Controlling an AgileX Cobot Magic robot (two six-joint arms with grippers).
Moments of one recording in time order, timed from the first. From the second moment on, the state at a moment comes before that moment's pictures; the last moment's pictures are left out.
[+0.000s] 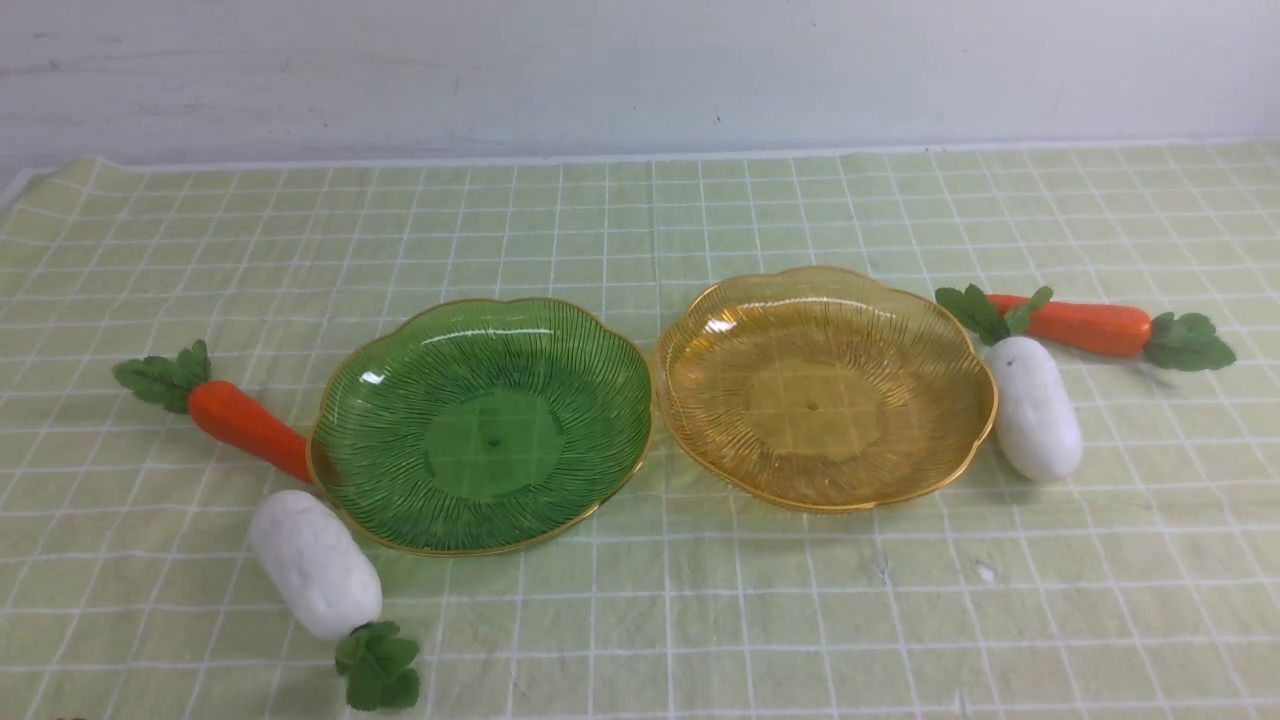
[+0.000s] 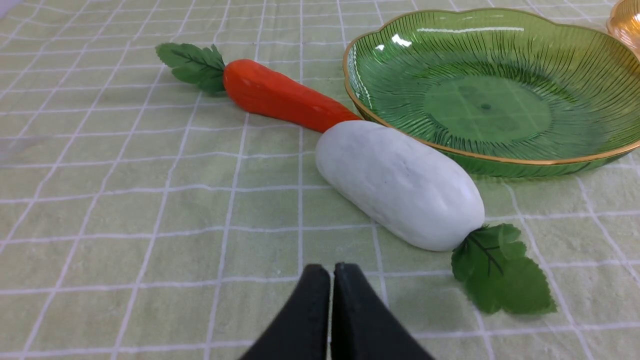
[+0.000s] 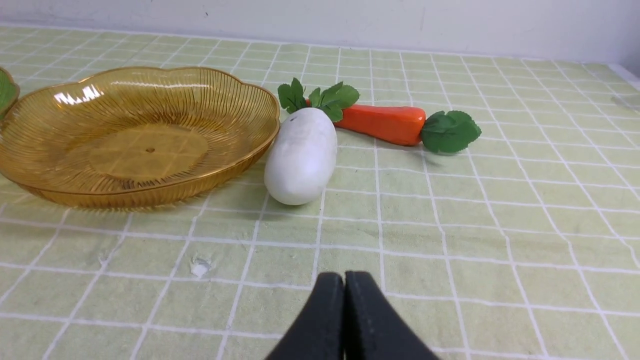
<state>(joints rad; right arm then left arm) 0.01 -0.01 0.02 0.02 0.37 -0.08 -0.02 -0.01 0.03 -0.02 0.38 0.03</state>
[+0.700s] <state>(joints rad) 0.01 -0.01 0.03 0.69 0.31 0.17 -0.02 -0.01 0.03 -0.89 0.28 -0.33</state>
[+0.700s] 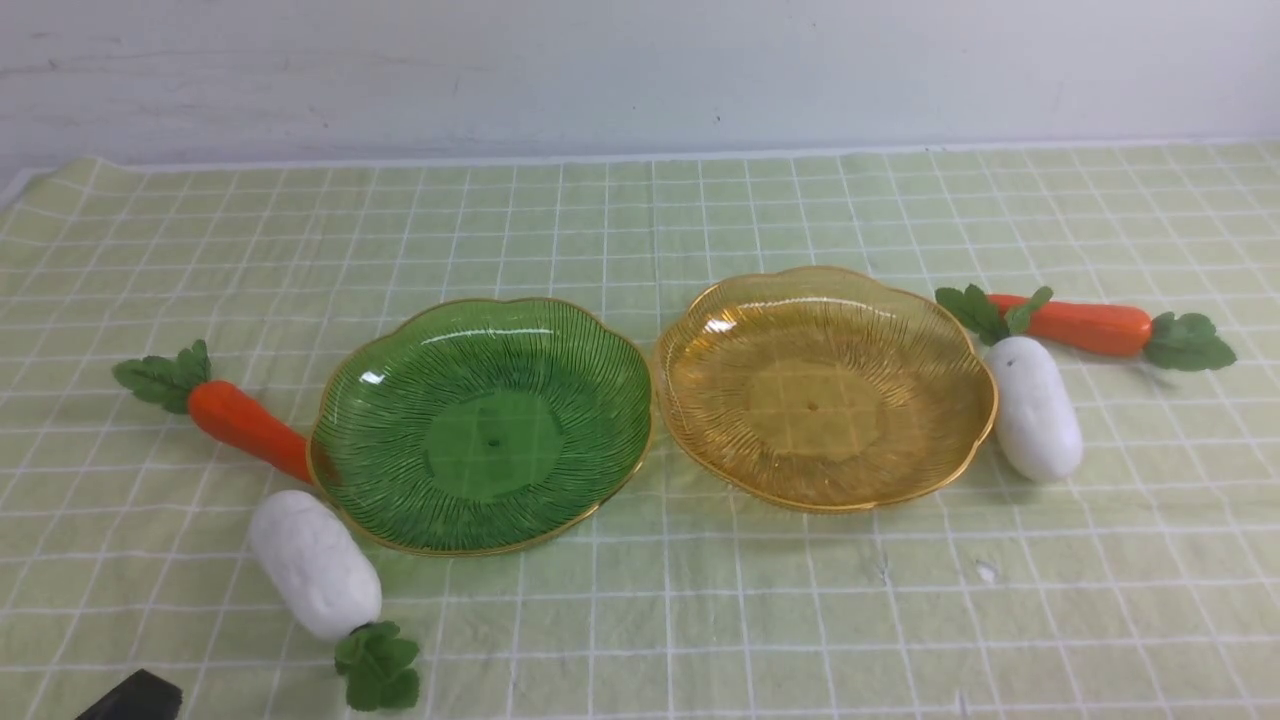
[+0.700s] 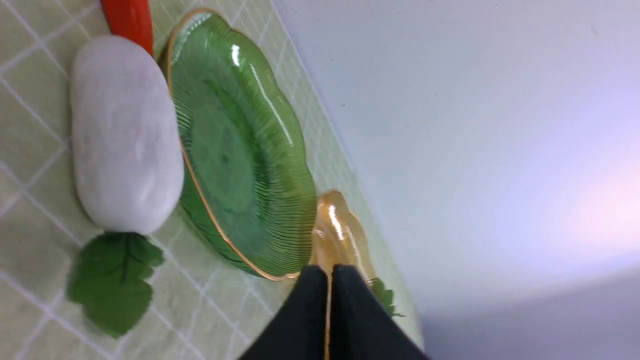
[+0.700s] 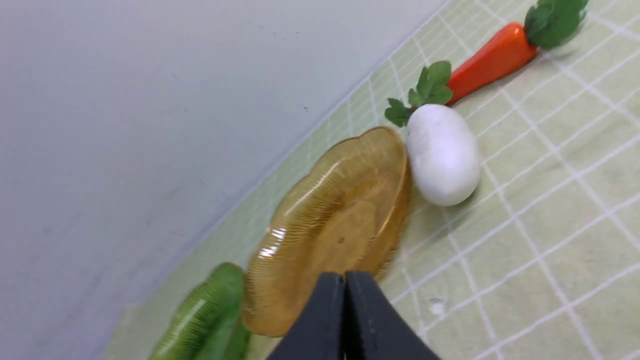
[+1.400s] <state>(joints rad) 0.01 0.29 -0.30 0.54 0.47 -0.20 -0.02 0.08 -0.18 -1.40 0.24 0.39</state>
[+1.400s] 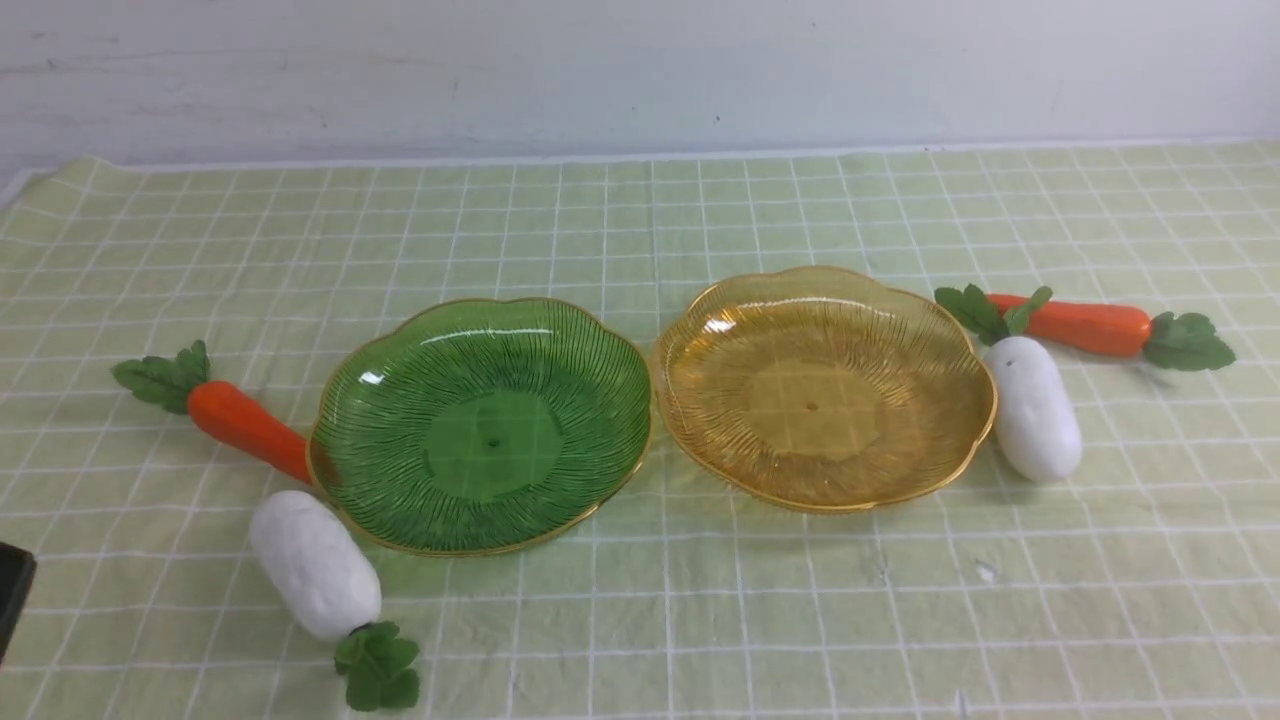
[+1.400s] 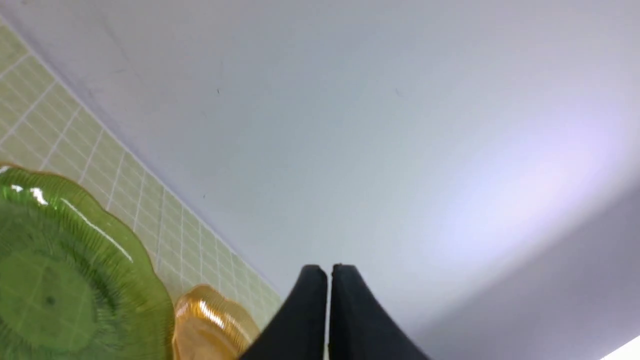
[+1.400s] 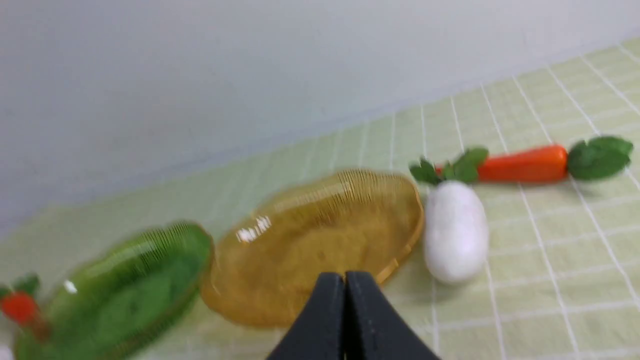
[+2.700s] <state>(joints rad) 0.01 1.78 -1.07 0.40 0.56 -0.48 -0.02 1.02 -0.56 -0.99 0.83 0.57</state>
